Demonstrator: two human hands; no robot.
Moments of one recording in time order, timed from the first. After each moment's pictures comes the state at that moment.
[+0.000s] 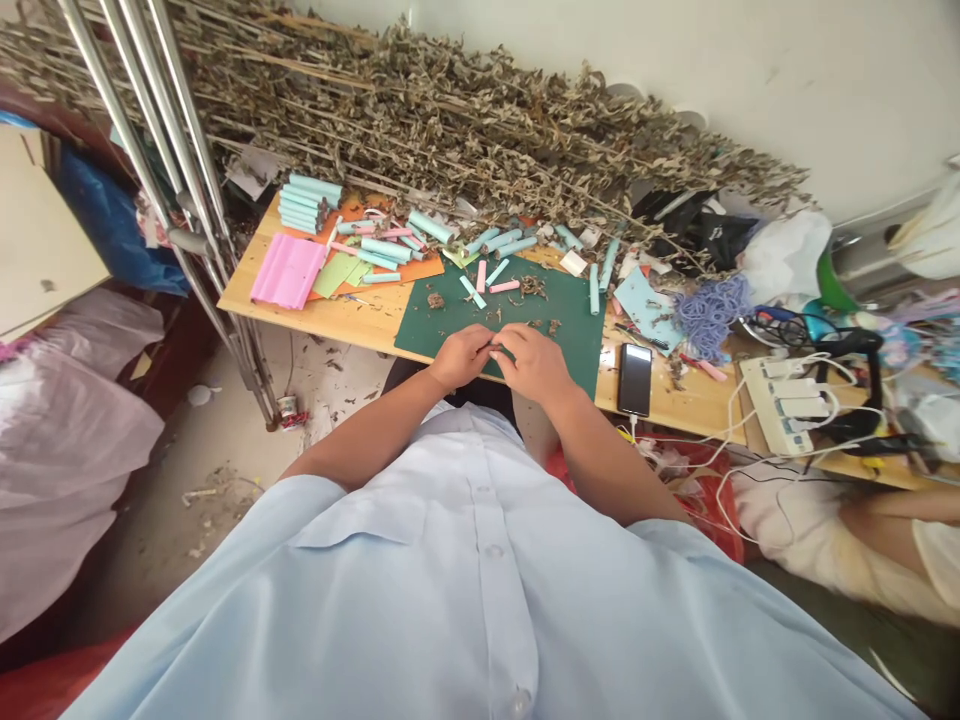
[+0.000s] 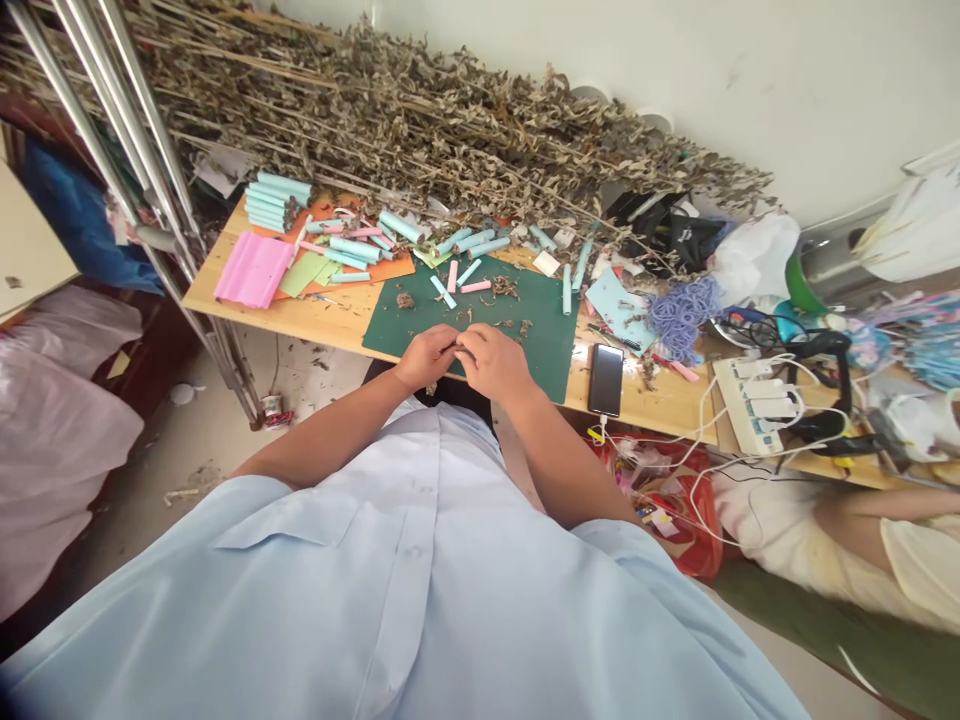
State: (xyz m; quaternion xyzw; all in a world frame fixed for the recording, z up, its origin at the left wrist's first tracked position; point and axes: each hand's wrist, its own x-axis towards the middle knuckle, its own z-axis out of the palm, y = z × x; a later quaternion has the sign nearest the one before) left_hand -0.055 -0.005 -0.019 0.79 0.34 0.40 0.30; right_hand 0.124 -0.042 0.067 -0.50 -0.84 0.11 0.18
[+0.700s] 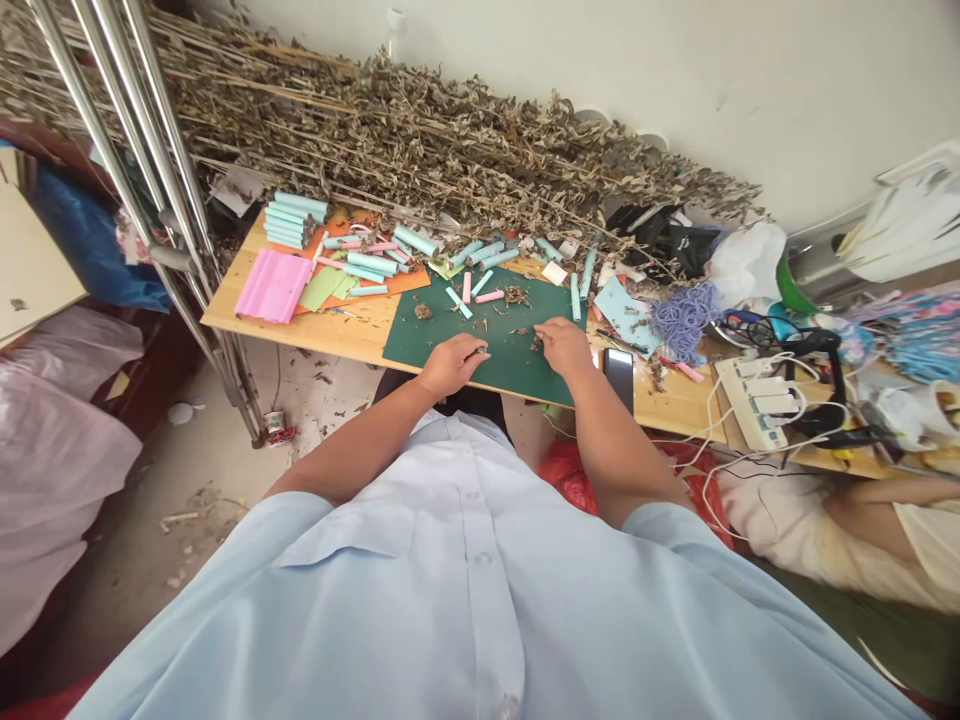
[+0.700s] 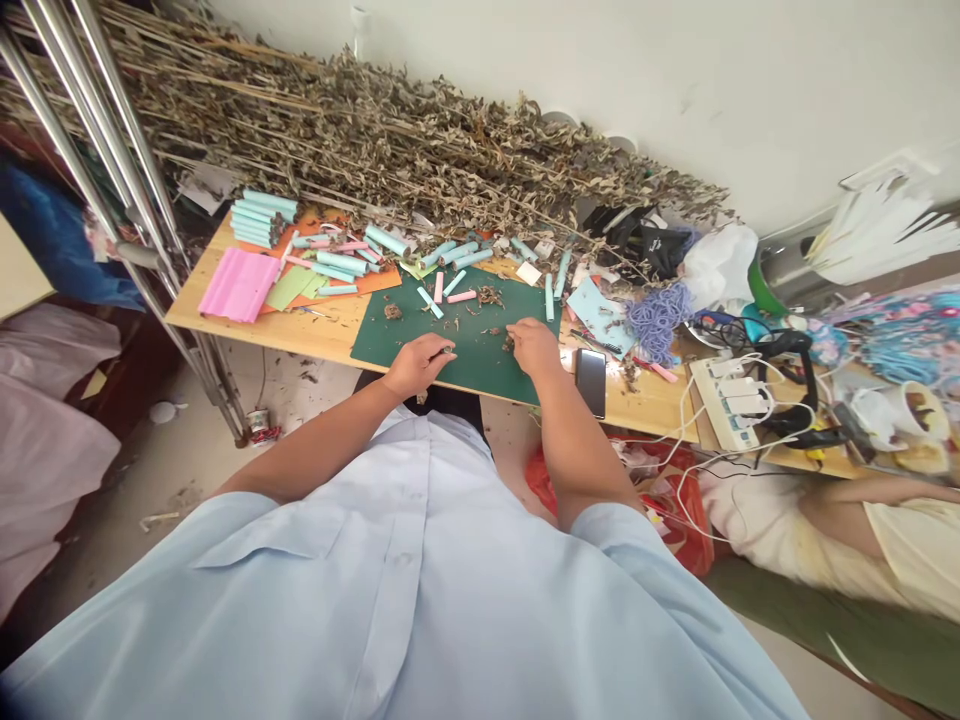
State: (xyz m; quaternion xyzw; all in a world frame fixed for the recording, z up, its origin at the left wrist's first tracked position) left_hand -0.051 -0.002 -0.022 0.78 0.36 0.41 0.31; right_hand 0.243 0.023 0.003 -0.64 -0.75 0.10 0.15
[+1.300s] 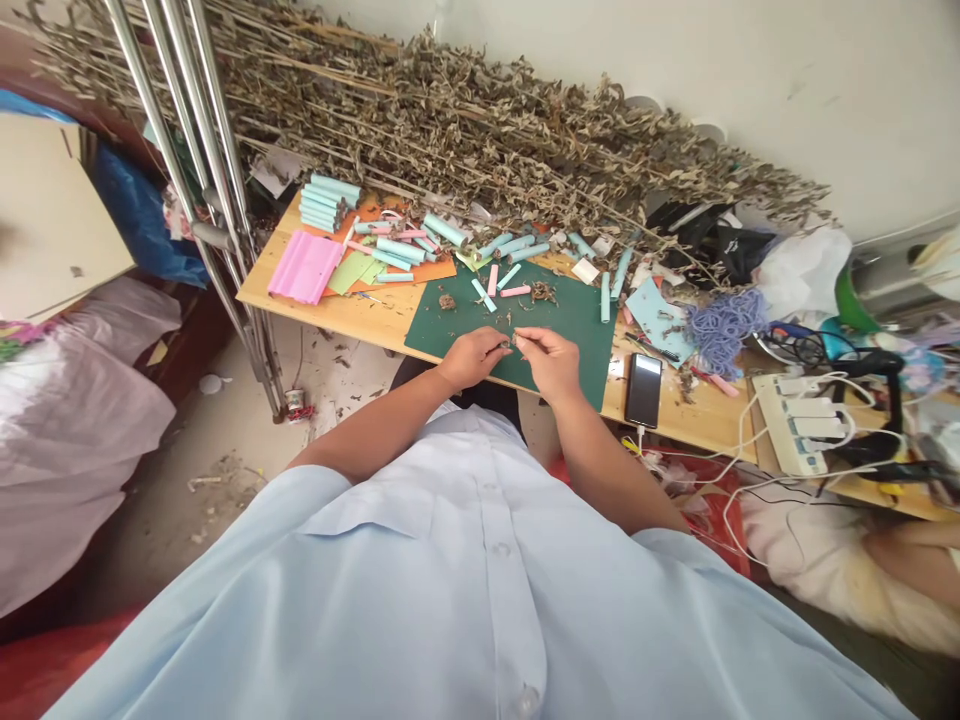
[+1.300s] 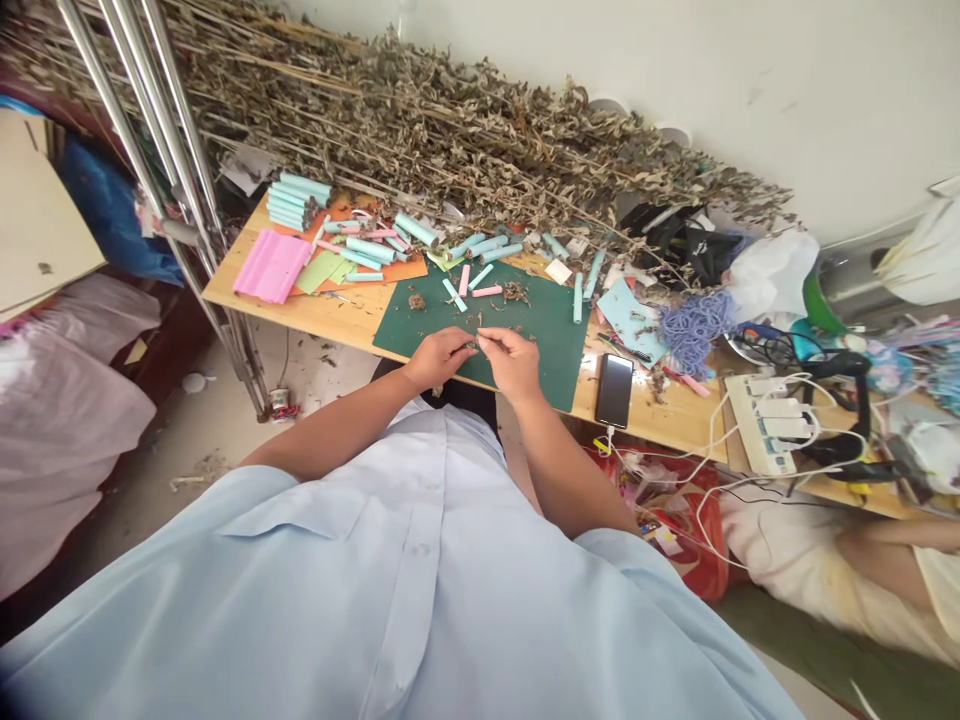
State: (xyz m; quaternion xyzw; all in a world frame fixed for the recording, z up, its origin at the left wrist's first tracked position) left_hand -0.053 -0.003 -0.022 0.80 0.36 0.39 0.30; right_hand 0.129 -0.033 0.041 -0.60 -0.57 0.35 0.44
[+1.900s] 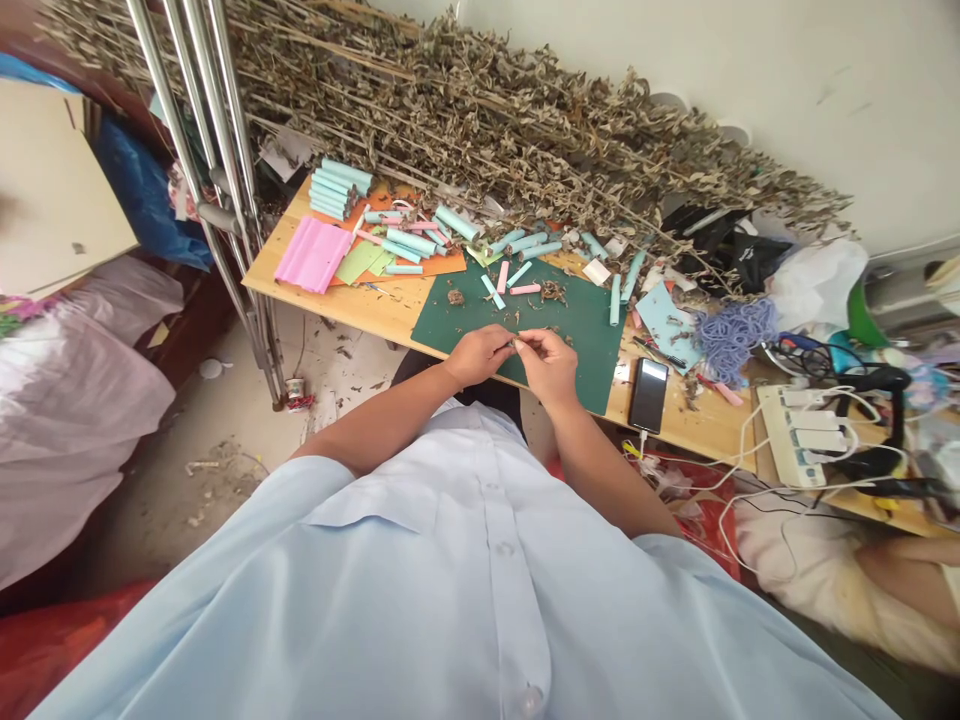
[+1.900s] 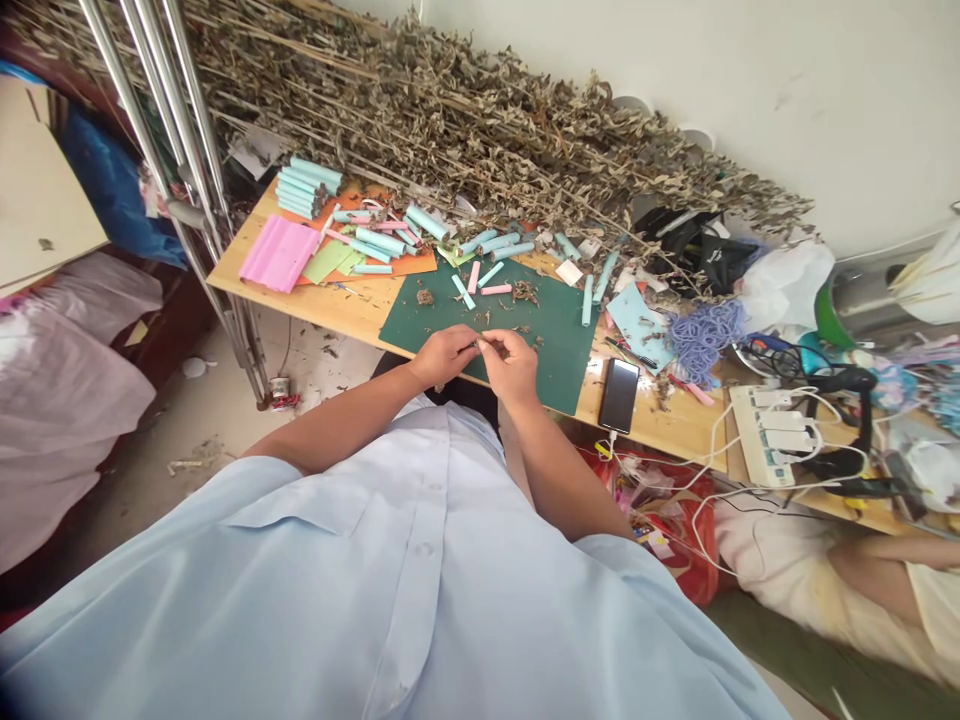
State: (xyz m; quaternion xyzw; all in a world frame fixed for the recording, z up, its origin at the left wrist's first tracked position) left_hand -0.053 -0.006 -0.018 0.80 0.35 0.38 0.30; right_hand 0.115 -0.039 0.031 -0.59 -0.64 0.25 0.42
